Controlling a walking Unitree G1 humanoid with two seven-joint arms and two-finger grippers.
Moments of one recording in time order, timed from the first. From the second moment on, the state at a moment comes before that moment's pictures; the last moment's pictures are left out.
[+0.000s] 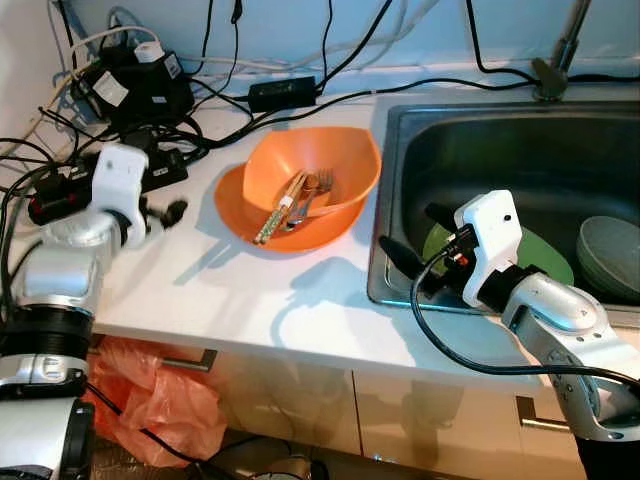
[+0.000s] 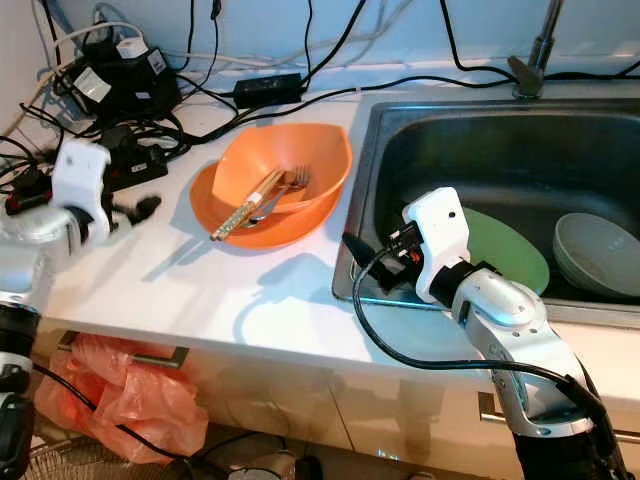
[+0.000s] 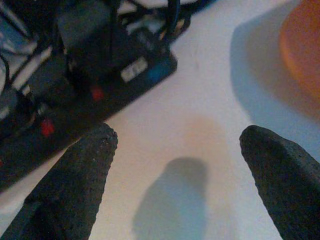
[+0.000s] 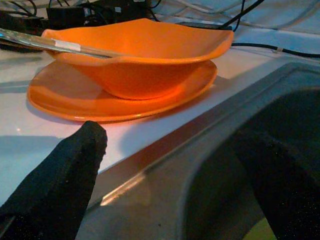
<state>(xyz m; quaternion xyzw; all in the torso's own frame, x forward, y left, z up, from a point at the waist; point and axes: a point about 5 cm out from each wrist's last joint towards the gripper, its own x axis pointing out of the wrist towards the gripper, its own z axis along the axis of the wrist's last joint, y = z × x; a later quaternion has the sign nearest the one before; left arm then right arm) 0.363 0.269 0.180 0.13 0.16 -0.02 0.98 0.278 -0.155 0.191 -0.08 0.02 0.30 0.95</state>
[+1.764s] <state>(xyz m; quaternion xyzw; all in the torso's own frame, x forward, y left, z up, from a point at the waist) 0.375 0.224 0.162 0.13 0.13 -0.11 0.98 0.280 -0.154 0.189 -0.08 0.02 0.29 0.95</state>
